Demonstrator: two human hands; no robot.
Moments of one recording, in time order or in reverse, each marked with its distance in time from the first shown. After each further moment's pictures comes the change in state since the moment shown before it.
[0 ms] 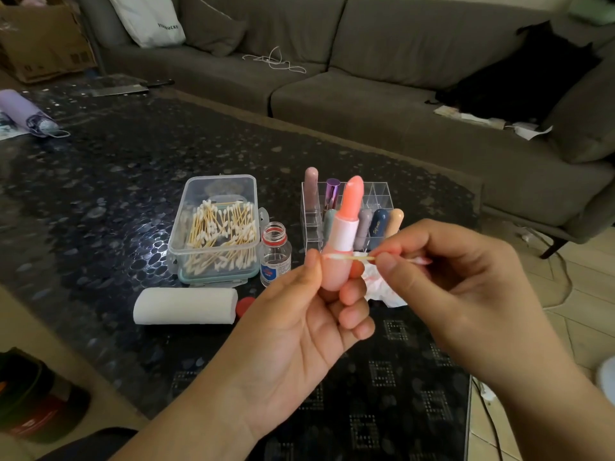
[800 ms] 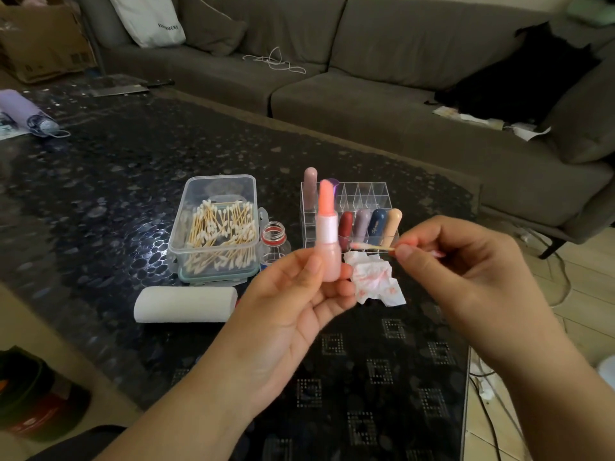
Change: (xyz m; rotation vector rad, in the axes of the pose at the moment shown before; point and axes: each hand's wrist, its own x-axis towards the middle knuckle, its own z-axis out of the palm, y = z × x) left_hand 0.002 0.004 -0.005 0.212 0.246 0.117; right_hand 0.004 0.006 -0.010 0.064 0.083 0.159
